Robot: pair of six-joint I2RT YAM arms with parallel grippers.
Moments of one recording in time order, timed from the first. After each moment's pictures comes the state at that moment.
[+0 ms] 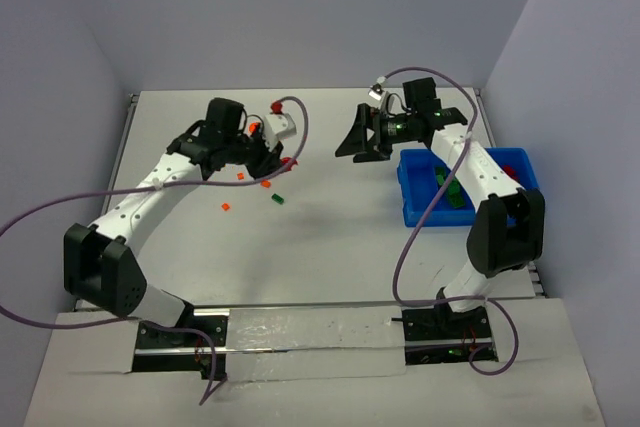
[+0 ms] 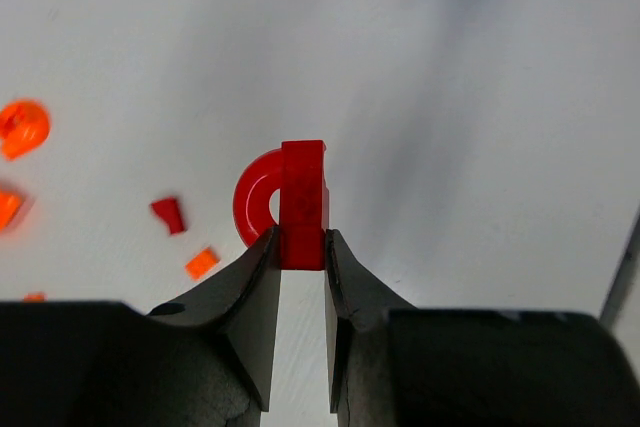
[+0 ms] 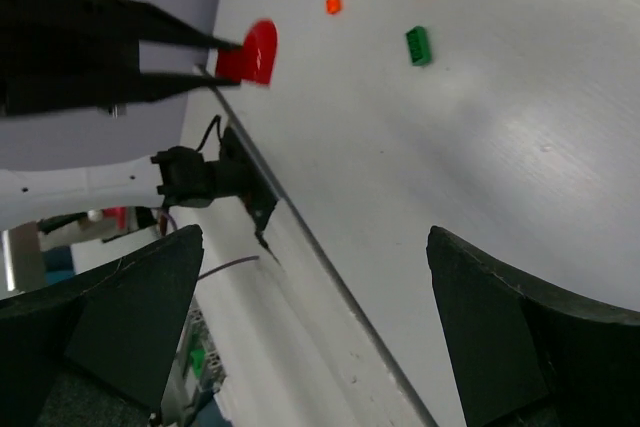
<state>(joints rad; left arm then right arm) -0.45 1.47 1.28 -0.55 0.55 0.47 0.22 1.64 1.42 -0.65 -0.92 0.33</state>
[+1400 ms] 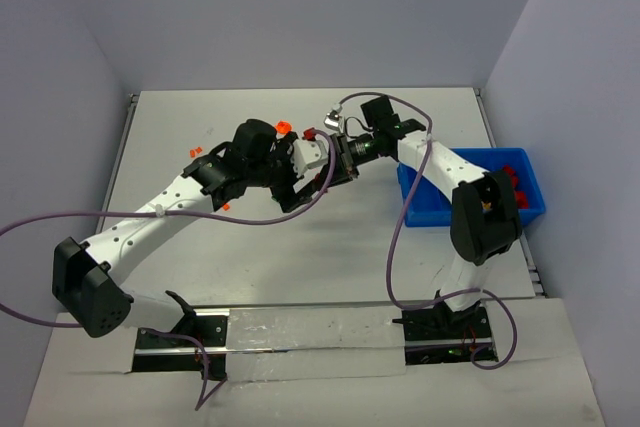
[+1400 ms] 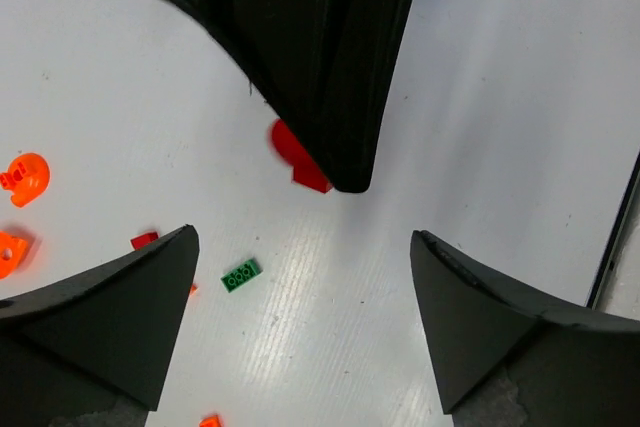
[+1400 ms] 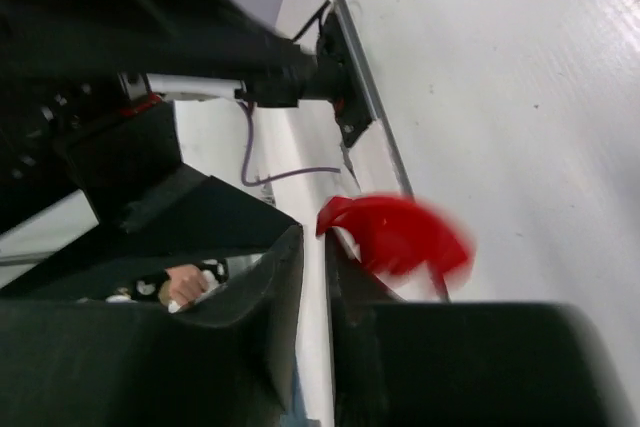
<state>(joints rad) -0.74 1.37 1.23 -0.51 0.31 0.43 0.39 1.76 1.37 -0.58 -1.20 0.33</state>
